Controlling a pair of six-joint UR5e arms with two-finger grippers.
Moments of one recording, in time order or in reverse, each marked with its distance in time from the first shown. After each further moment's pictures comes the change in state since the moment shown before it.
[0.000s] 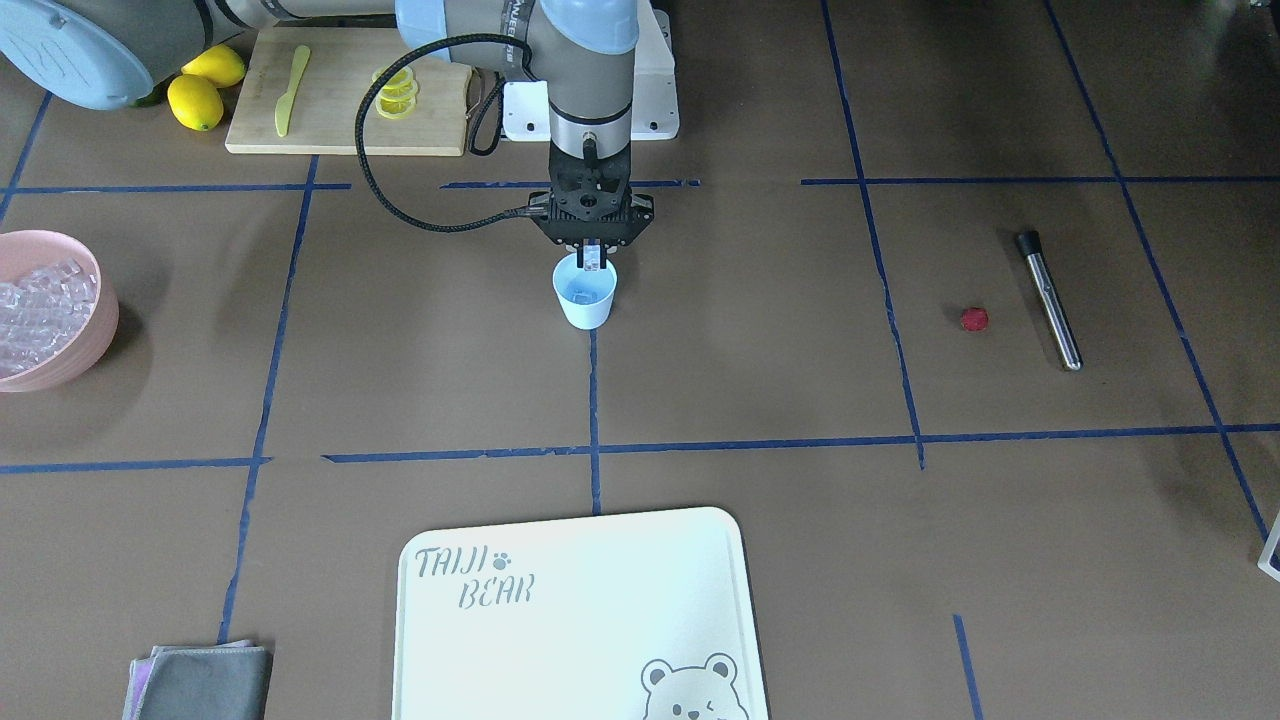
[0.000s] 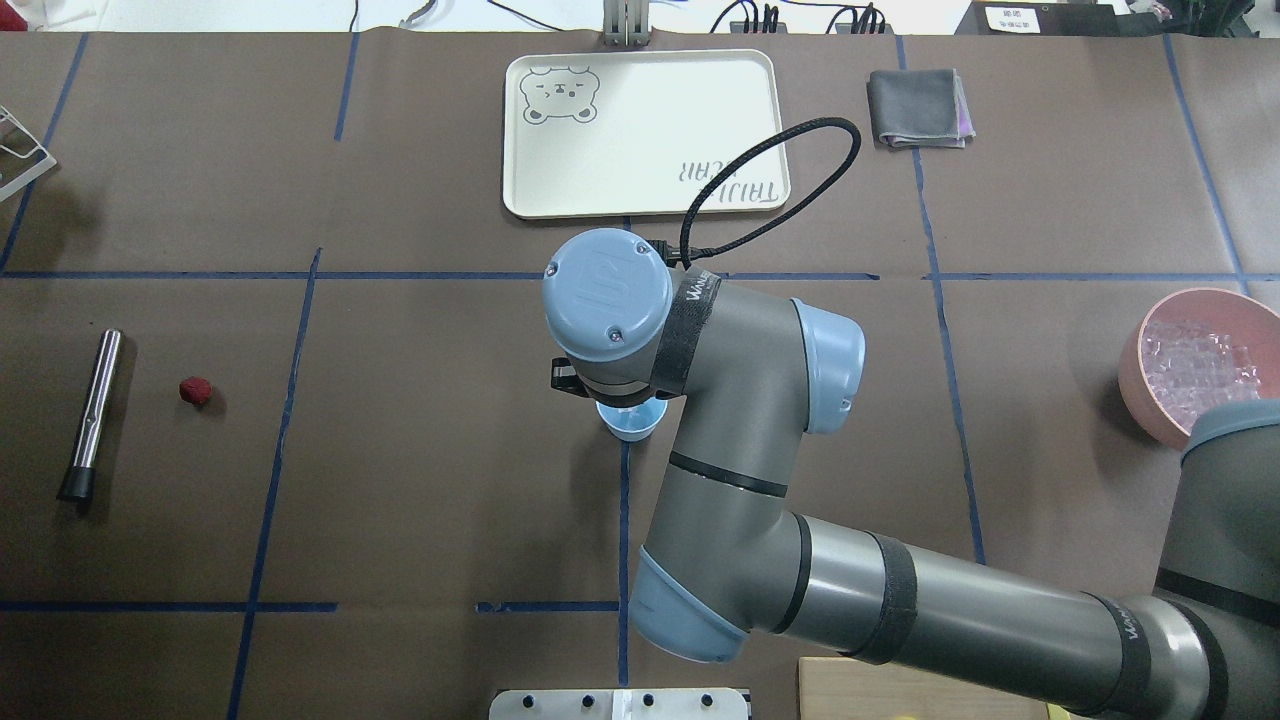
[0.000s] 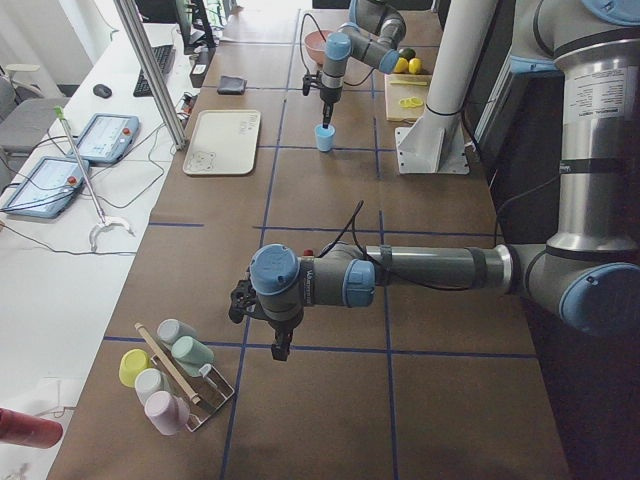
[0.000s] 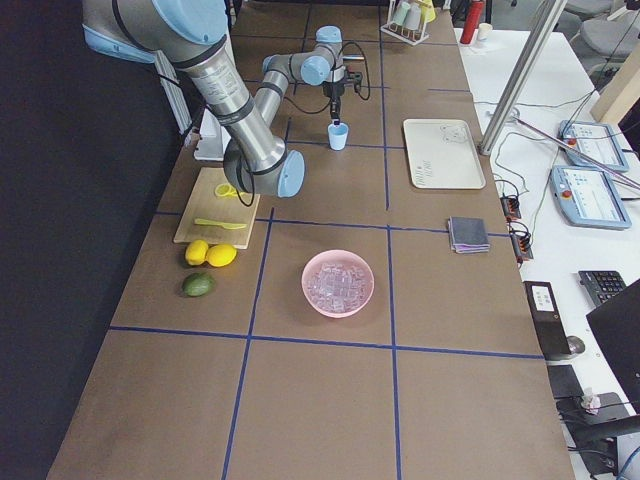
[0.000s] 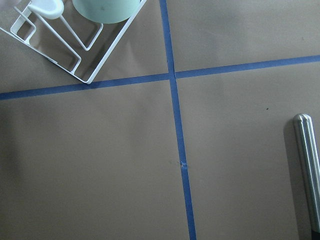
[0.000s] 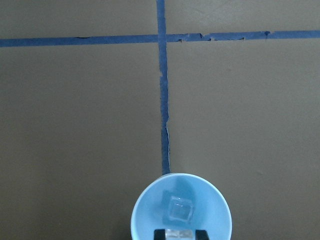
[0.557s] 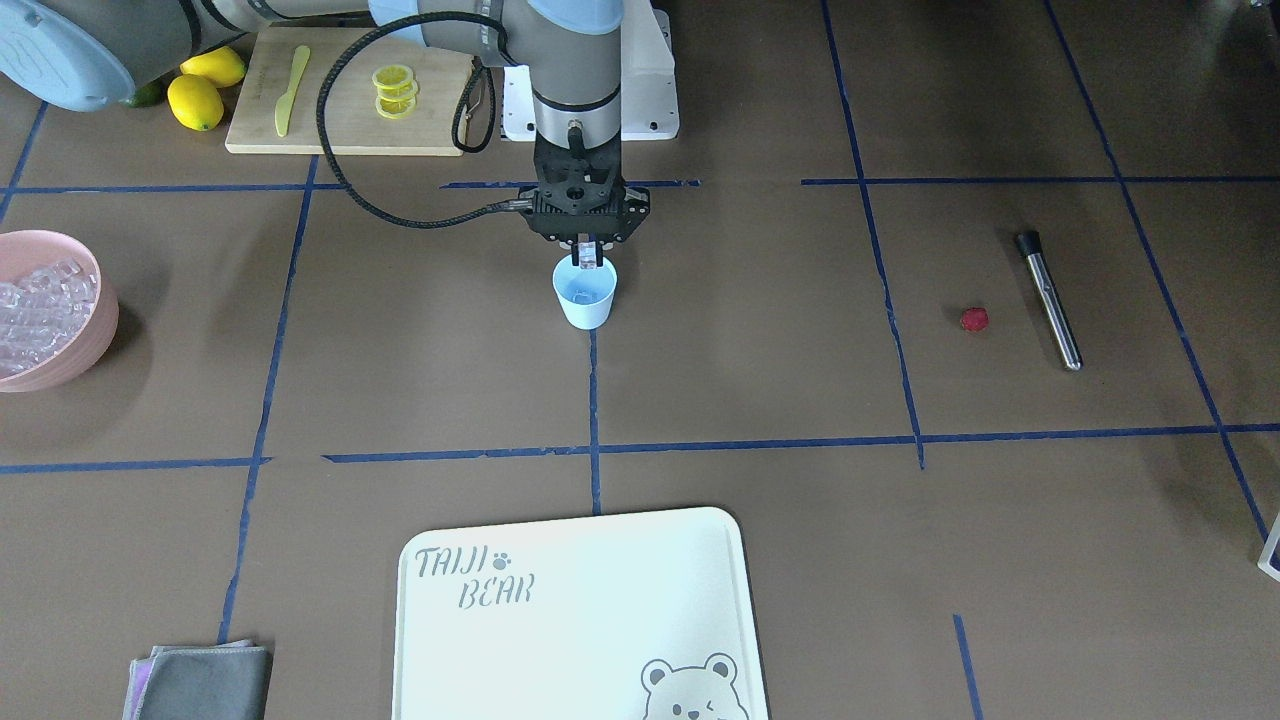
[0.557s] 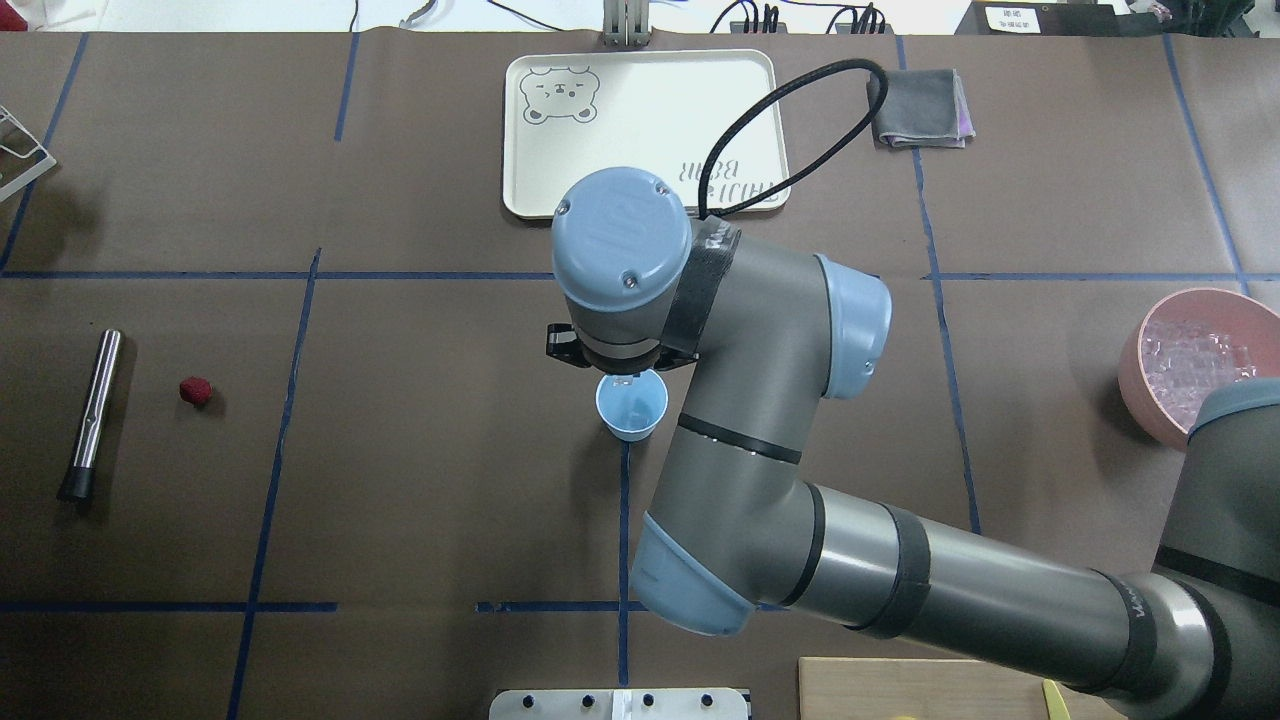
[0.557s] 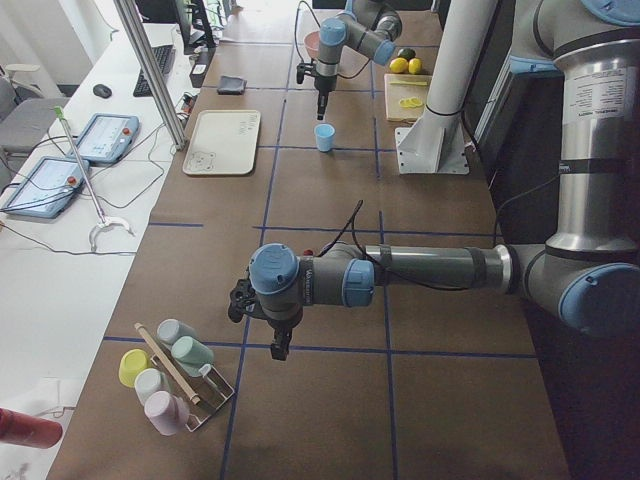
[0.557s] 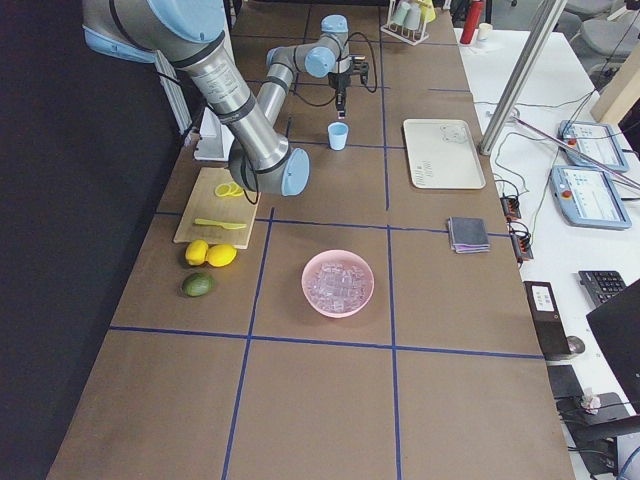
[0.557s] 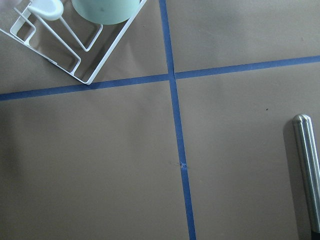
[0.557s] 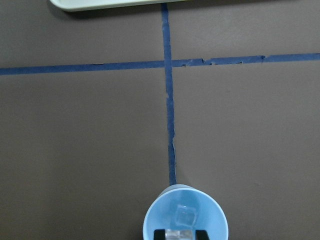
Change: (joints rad) left arm 0.000 -0.002 -0.001 0.000 0.000 0.000; right arm 0.028 0.023 0.022 -0.014 0.025 -0.007
